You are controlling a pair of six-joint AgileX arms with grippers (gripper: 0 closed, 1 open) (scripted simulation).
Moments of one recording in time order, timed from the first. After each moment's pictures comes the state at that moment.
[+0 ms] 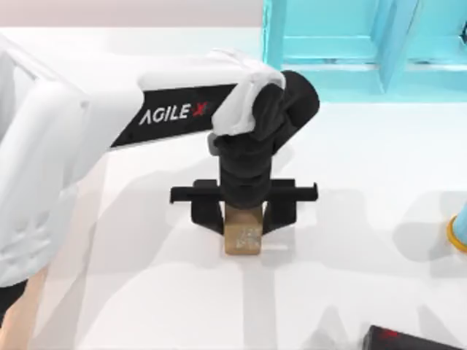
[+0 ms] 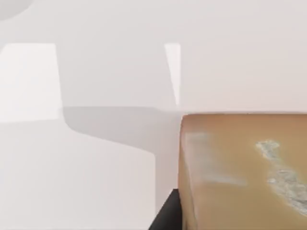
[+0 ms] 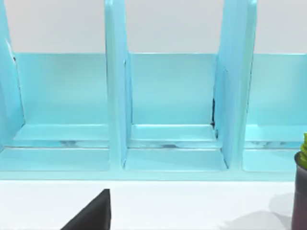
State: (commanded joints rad) left arm -0.75 2.22 1.65 -1.01 0.00 -0.72; right arm 0.00 0.00 0.00 0.00 0.00 0.00
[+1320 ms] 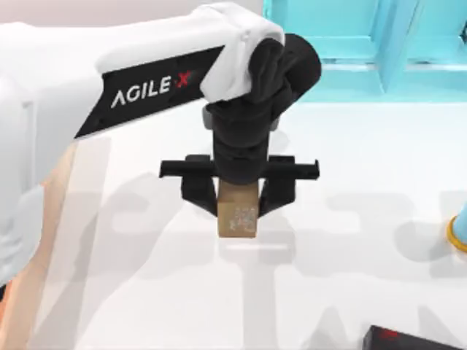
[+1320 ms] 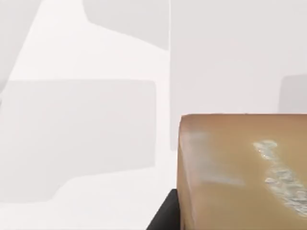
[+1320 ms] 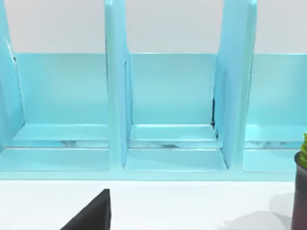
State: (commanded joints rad) left arm -0.74 2.14 1.75 -1.19 0.00 -0.69; right arm 0.00 0.00 0.00 0.00 0.00 0.00
